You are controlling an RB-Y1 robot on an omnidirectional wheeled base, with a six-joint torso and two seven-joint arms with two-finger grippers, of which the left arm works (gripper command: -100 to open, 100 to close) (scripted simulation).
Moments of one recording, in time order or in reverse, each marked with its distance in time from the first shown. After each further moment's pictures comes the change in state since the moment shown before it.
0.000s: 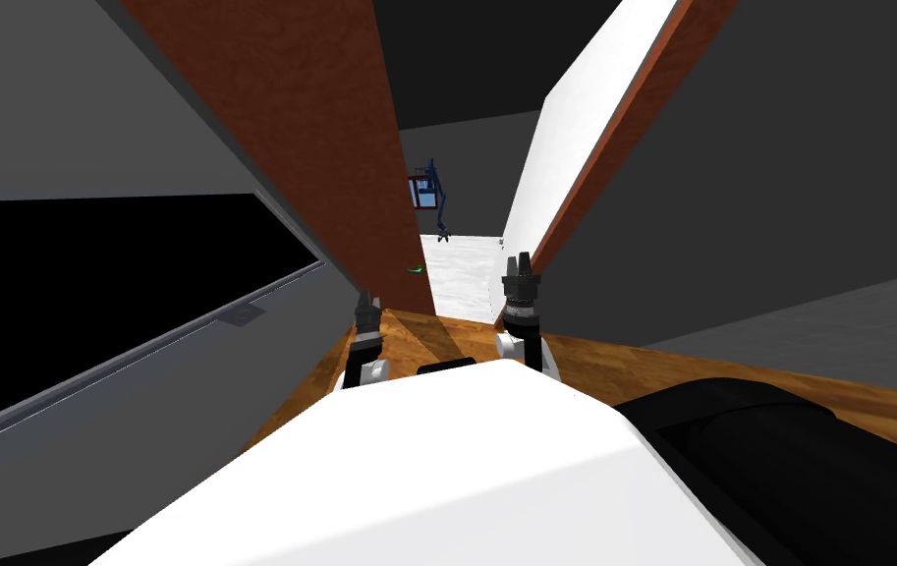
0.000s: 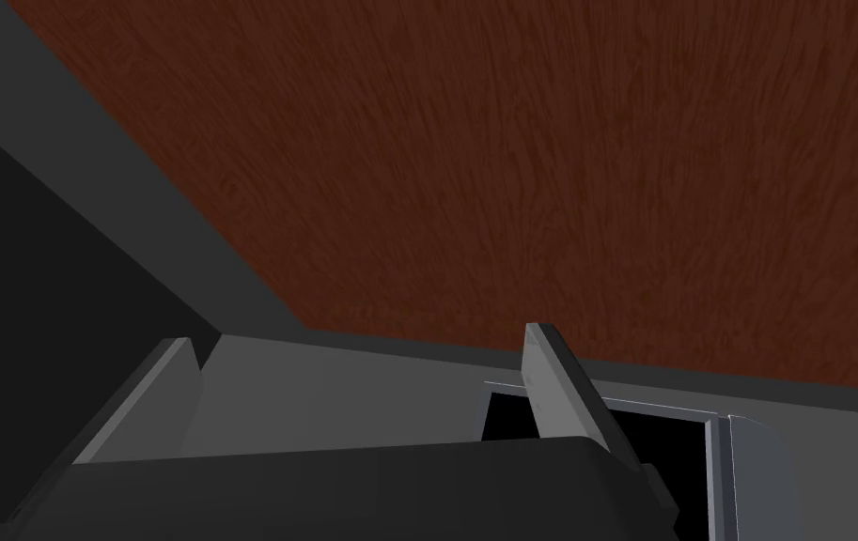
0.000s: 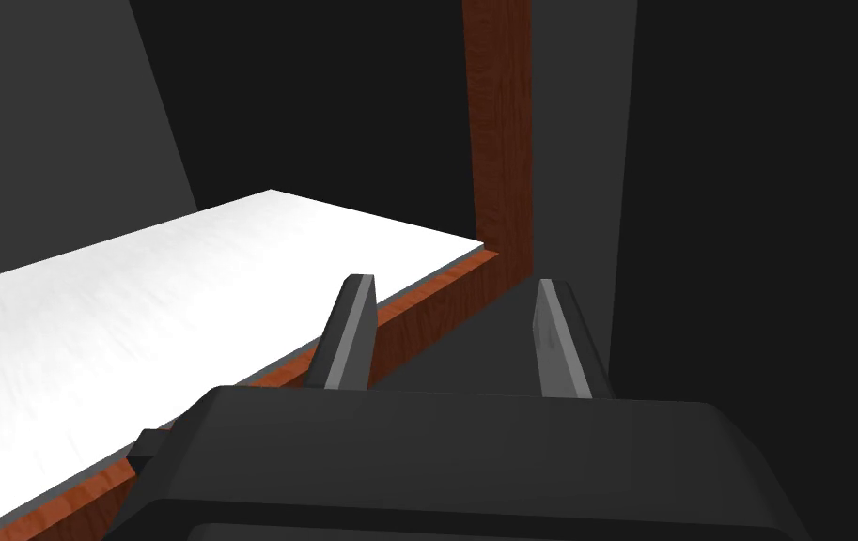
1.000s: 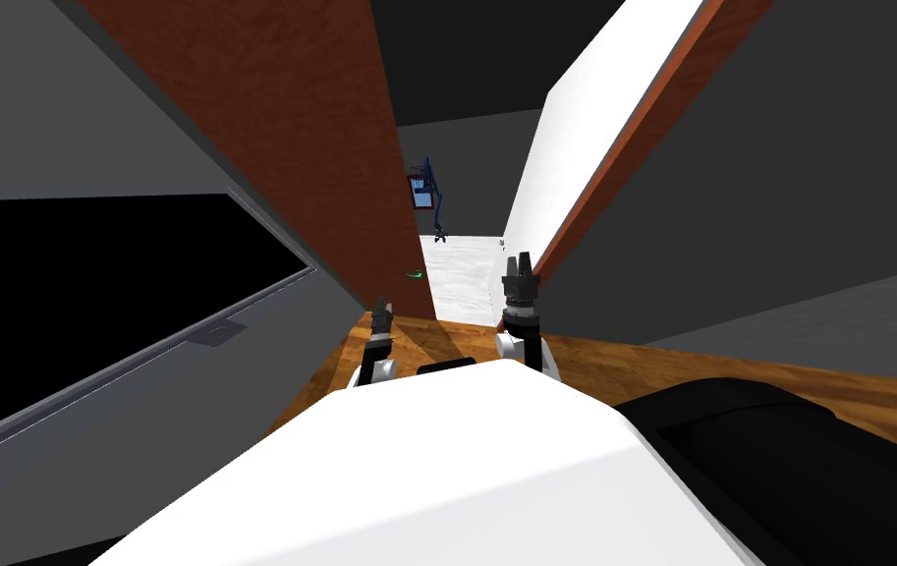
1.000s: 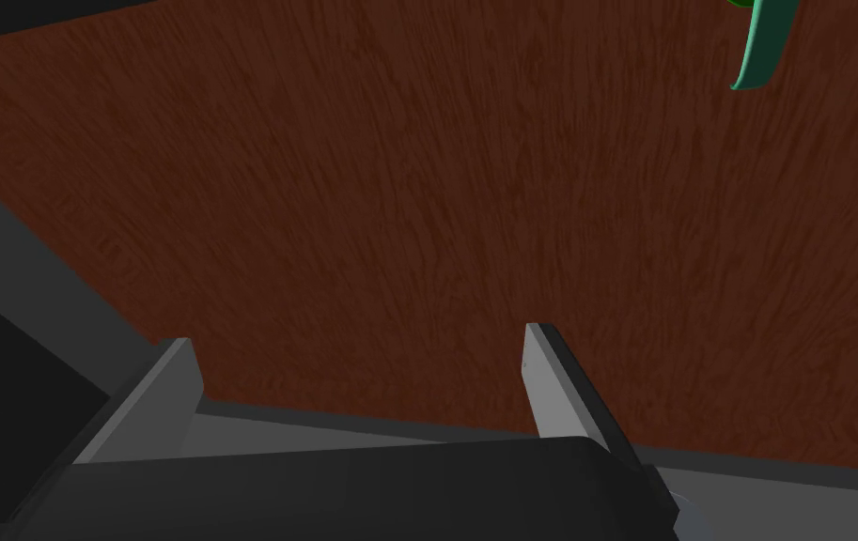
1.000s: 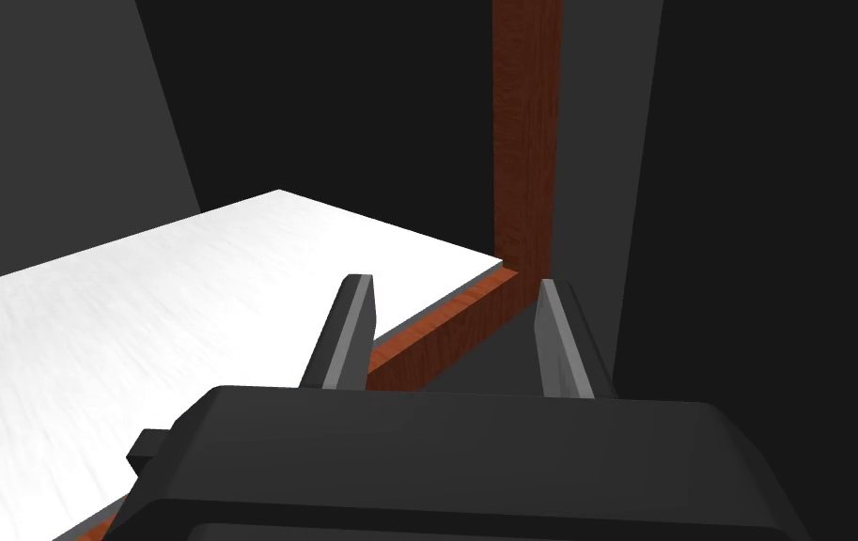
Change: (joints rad) arm -0.085 0.023 -0.025 0.244 0.005 -0.065 0.026
